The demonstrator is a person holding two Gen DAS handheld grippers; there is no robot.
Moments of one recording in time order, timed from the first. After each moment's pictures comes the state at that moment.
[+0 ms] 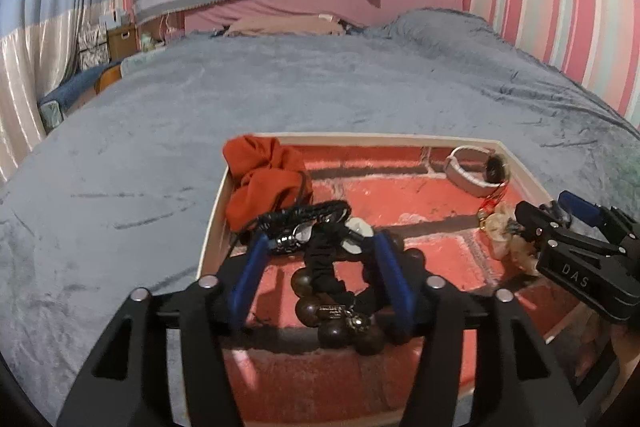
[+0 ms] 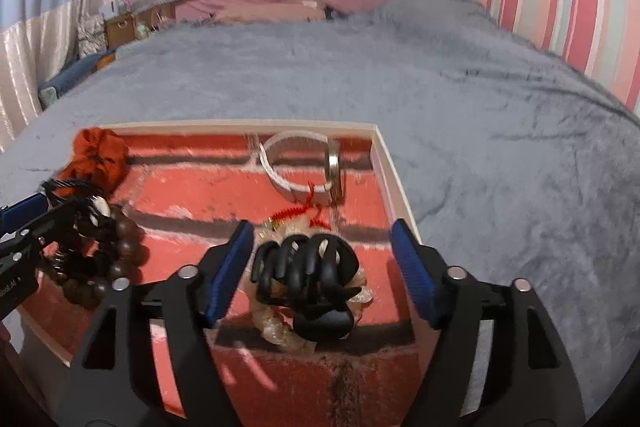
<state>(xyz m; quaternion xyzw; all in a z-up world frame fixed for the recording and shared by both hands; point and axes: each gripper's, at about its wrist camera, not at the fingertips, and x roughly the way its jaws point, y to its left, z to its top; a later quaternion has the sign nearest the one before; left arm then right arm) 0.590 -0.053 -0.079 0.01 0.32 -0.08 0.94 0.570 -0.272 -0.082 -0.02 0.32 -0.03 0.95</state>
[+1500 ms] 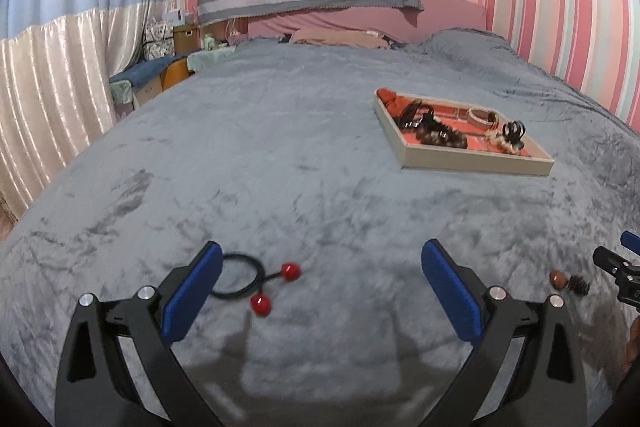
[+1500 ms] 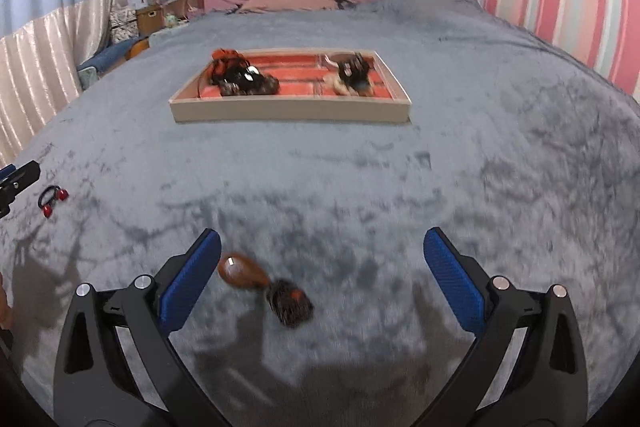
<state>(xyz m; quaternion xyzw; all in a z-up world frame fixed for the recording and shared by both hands) 0.310 0.119 -0.059 -0.01 0.31 -0.02 0.95 0.268 -0.208 -0.070 0.00 0.36 -0.02 0.93</state>
